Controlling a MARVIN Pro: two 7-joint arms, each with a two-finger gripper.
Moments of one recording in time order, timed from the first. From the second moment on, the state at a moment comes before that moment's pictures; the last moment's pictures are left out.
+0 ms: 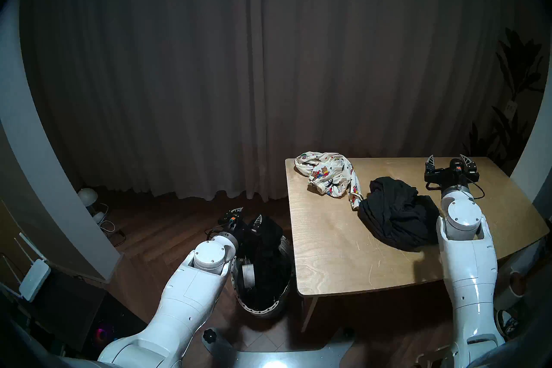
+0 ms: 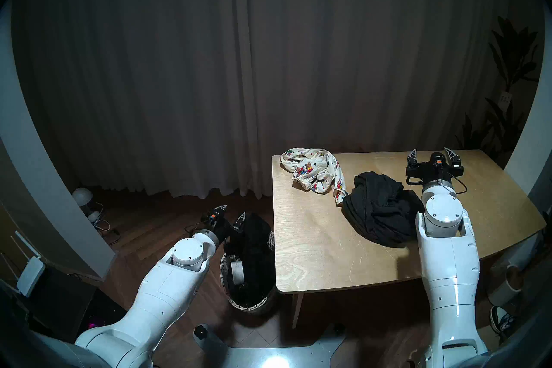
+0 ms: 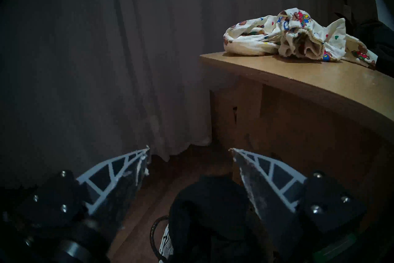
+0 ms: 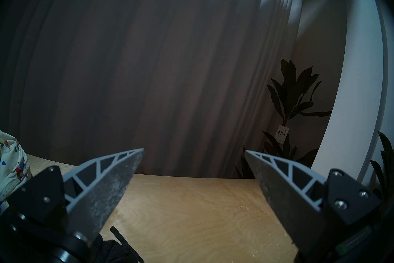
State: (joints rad) left arm 1.37 -1.46 -1.38 -1.00 0.00 -0.14 -0.19; right arm -1.49 -1.25 1.90 -1.54 -0.07 0.05 -0.09
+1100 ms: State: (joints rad) left arm 1.55 -1.43 -1.62 -1.37 -0.20 -0.33 -0.14; right arm -1.45 -1.33 1.70 -1.66 -0.01 0.11 -0.01
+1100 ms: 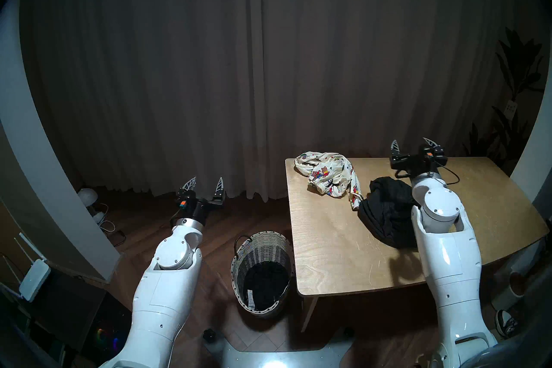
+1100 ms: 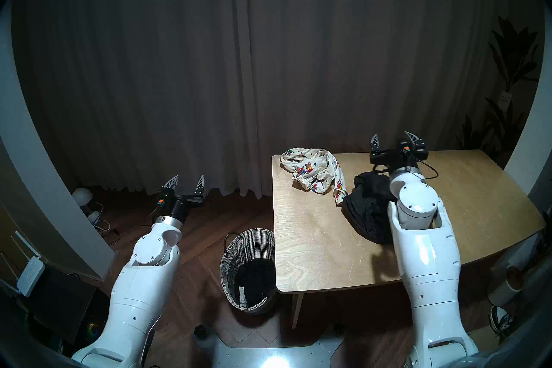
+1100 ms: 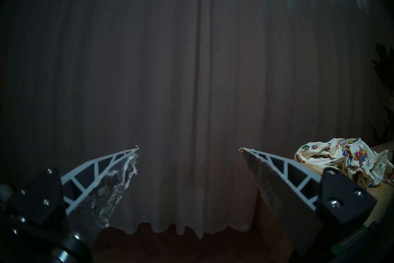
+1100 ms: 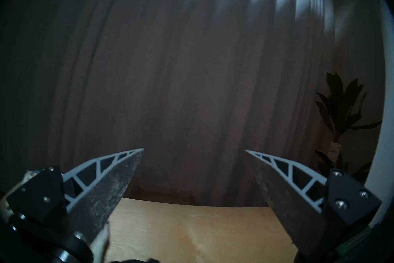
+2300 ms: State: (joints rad) left arm 1.84 -1.42 -1.62 -1.73 -0.20 -0.09 -0.09; right arm -1.66 -1.35 1.69 -1.54 -0.16 0.39 -0.15
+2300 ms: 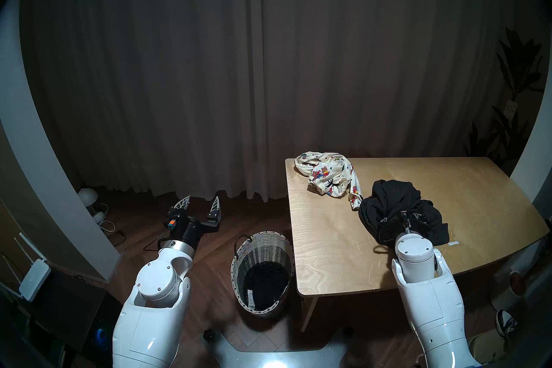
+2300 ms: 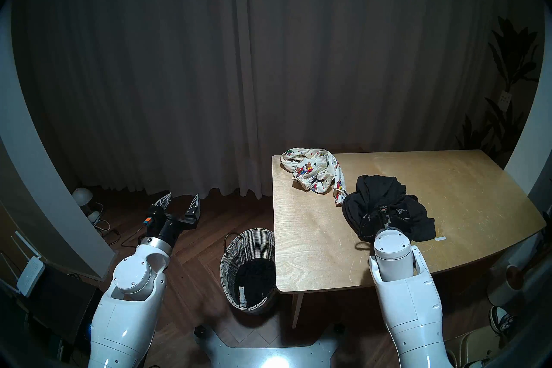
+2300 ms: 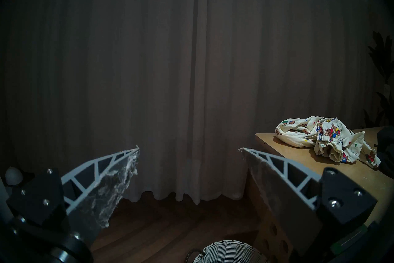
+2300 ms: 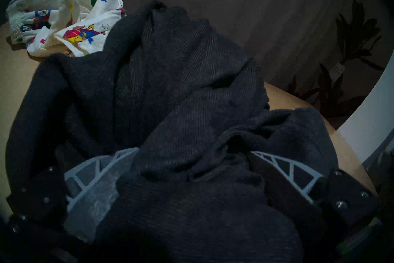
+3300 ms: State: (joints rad) left arm 1.83 -1.44 -1.58 -1.73 -0.17 -0.05 -0.05; right arm -1.53 -1.38 1.75 -1.66 0.01 0.07 -0.10
